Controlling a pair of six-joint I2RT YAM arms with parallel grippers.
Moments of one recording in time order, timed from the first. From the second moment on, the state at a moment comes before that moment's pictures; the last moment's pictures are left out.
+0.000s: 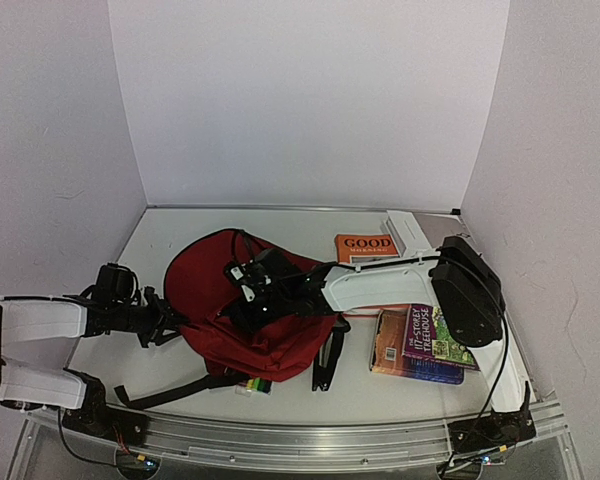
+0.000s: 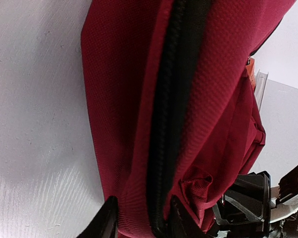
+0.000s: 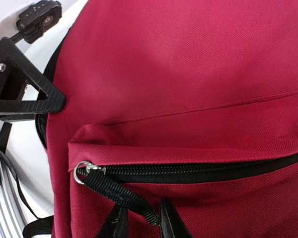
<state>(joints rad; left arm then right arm) -0.24 1.15 0.35 -0.05 0.56 -1.05 1.09 2.25 1.68 -0.18 -0.11 0.32</state>
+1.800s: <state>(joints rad) -0.25 1.10 0.36 -0.13 0.53 -1.01 0.88 2.13 1.52 -0.02 0.32 0.34</state>
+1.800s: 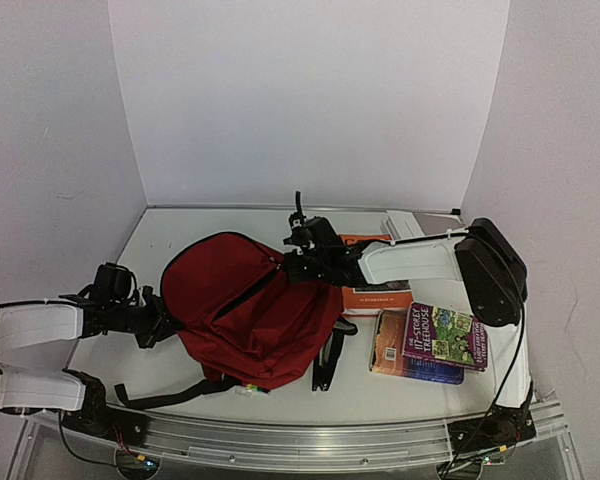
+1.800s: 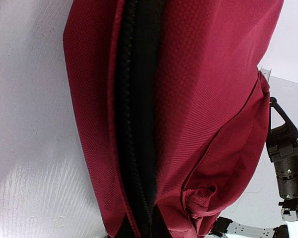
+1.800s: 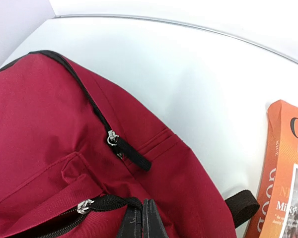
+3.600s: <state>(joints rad) -0.60 1.64 1.10 -0.52 0.19 -0.50 0.94 1.66 0.95 -0.12 -0.04 0.83</state>
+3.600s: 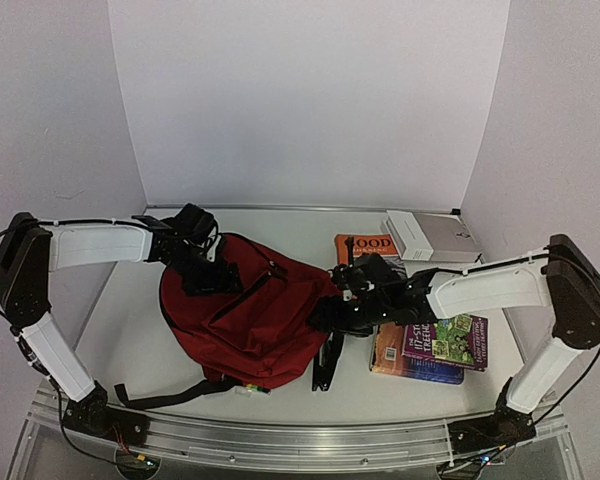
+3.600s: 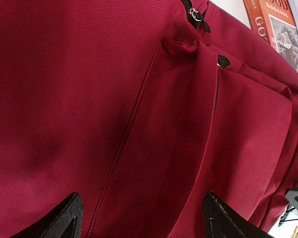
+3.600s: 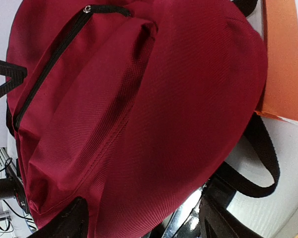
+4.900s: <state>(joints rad) -0.63 1.49 1.08 -0.39 0.22 -0.71 0.65 1.97 1.62 -0.28 0.13 0.42</state>
